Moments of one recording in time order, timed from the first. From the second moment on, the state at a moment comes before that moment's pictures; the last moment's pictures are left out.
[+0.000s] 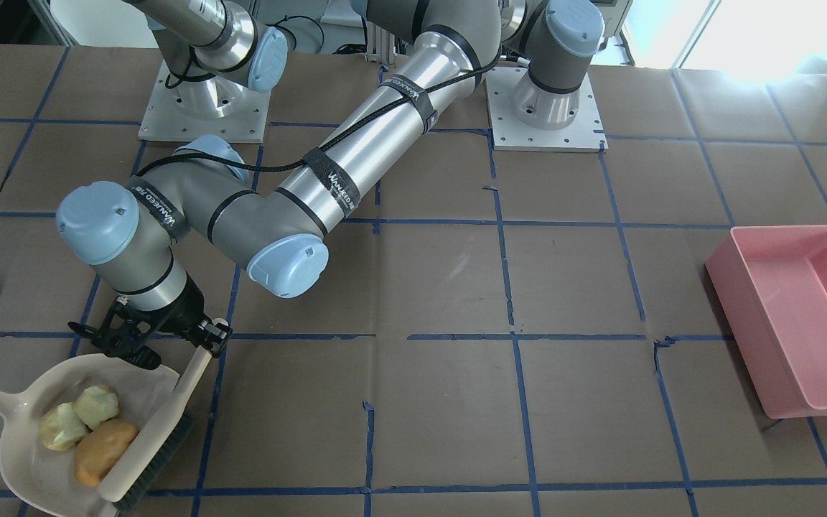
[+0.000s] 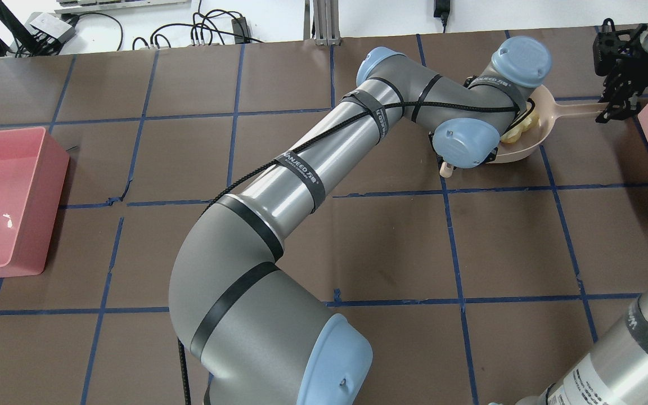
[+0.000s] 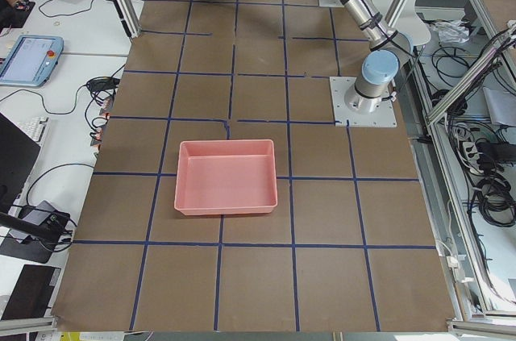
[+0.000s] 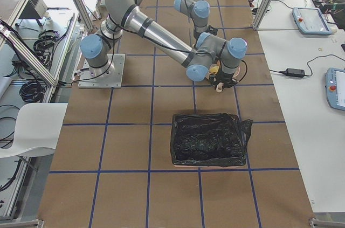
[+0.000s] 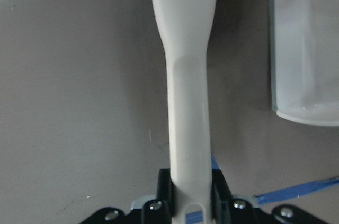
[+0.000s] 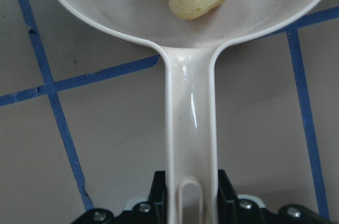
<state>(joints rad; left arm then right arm) -2.27 -2.61 -0.69 -1.41 1.69 -0.22 1.10 -1.00 1.37 -1.93 -1.57 -1.80</state>
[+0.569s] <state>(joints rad) -2.30 -2.59 -0.71 -1.39 1.70 -0.11 1.10 -1.00 1.37 -1.93 -1.57 -1.80</state>
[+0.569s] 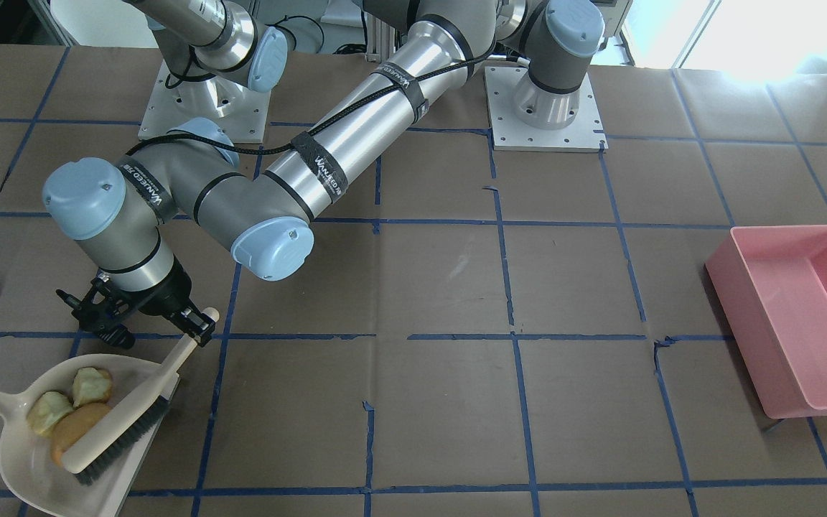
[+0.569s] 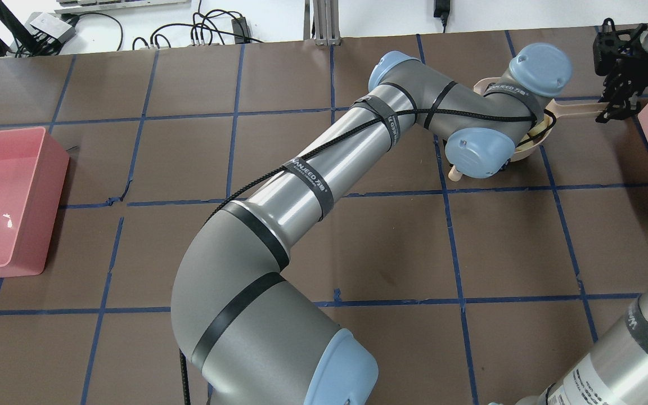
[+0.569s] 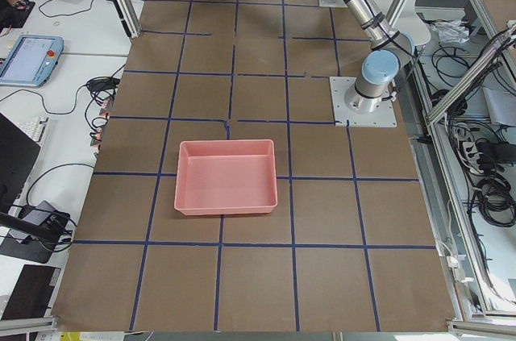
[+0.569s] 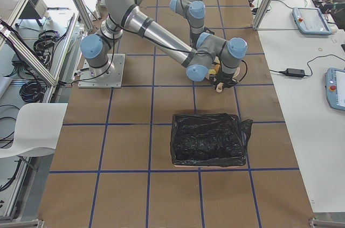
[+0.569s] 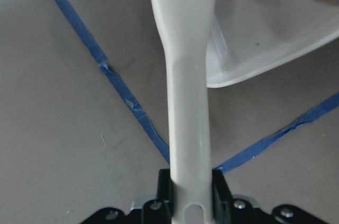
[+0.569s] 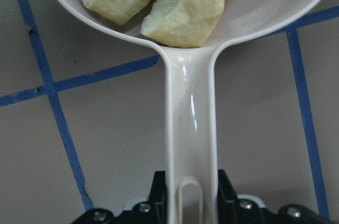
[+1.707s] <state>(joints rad) -2.19 -2.13 -1.37 -1.34 1.77 -0.27 1.09 -1.00 1.37 -1.92 -1.52 -1.79</state>
